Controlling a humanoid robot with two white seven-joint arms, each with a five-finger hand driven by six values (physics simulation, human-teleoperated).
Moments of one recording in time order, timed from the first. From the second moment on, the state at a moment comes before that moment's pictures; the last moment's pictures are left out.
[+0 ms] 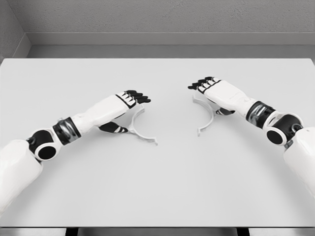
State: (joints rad) left arm -0.45 0.49 -0.61 -1.29 -0.54 -0.61 -0.06; right arm -0.48 -0.50 0.48 -1.32 0.82 -0.40 0.23
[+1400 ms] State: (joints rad) left arm -0.56 0.42 -0.63 -1.16 -0.54 -0.61 -0.06; right arm -0.46 -0.47 0.51 -1.40 0.82 -0.39 0.25
